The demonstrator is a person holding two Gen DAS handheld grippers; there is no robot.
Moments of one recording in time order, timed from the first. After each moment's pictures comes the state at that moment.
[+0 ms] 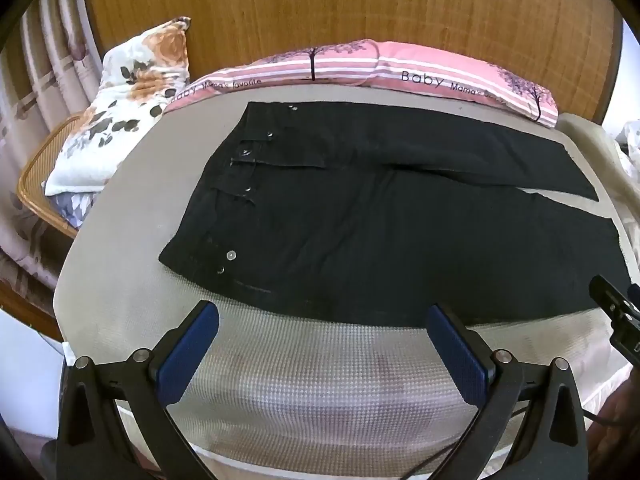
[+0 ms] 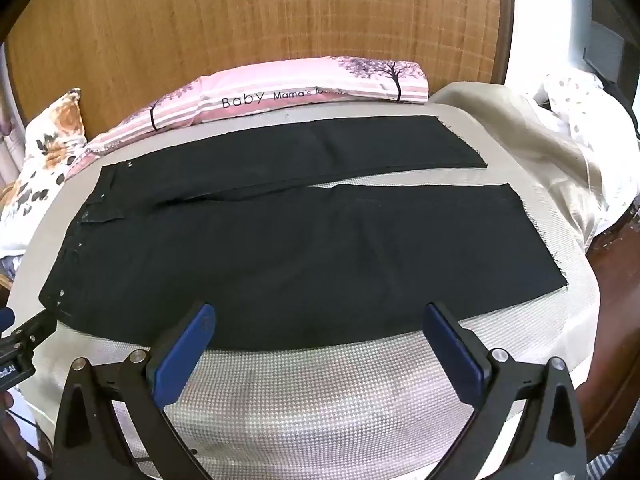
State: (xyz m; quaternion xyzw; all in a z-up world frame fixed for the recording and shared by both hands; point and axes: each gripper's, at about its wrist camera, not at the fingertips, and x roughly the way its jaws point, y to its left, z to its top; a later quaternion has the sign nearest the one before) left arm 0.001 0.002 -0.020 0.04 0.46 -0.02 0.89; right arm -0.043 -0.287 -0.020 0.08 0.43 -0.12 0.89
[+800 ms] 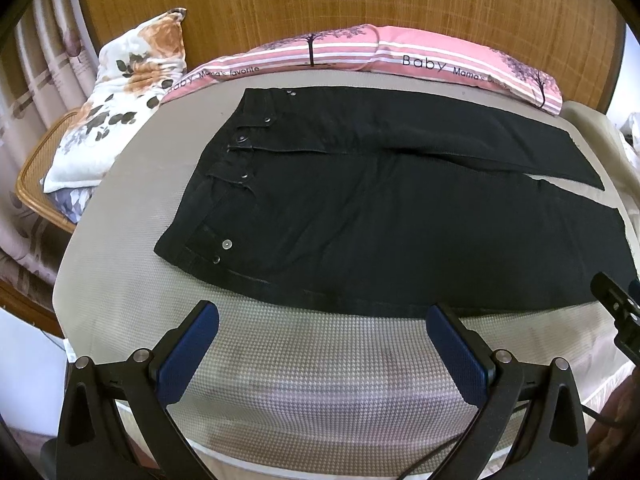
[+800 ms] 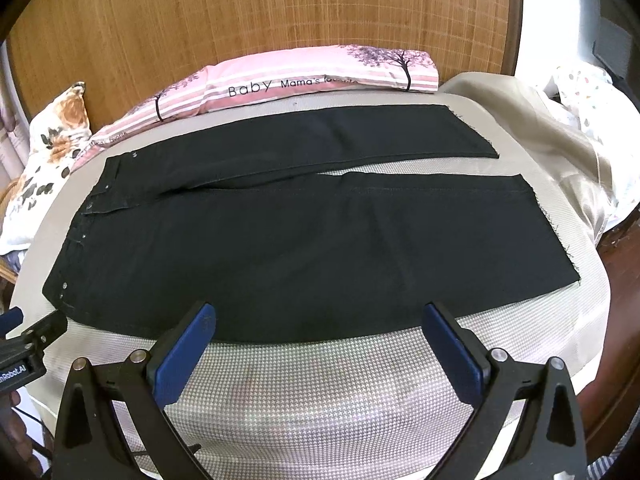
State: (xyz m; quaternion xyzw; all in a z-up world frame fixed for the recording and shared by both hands) left arm 0.009 -0.001 -0.028 0.05 0.48 -0.02 0.87; right arm -0.039 -0.285 -0.028 0.09 0.45 -0.11 0.88
